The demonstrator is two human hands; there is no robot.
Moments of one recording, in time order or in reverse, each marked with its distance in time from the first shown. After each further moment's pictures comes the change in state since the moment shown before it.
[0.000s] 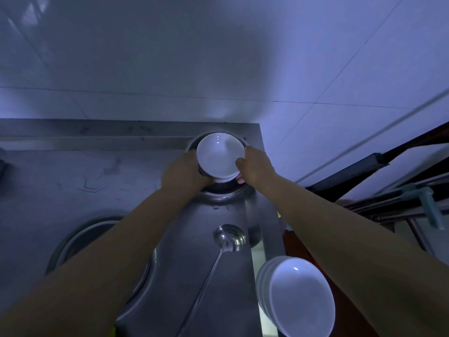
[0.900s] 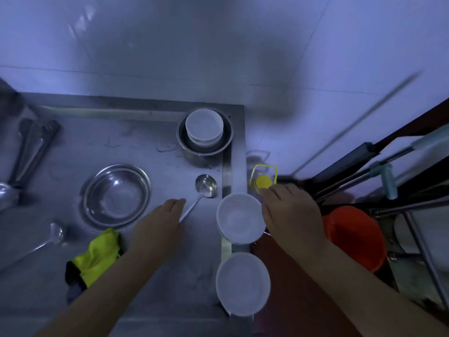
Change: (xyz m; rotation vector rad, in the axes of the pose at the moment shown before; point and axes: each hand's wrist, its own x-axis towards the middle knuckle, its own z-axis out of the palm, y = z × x) left_hand -0.267 0.033 0.044 0.476 0.110 0.155; right_hand -0.255 0.131 -0.081 -0.722 0.502 -0.664
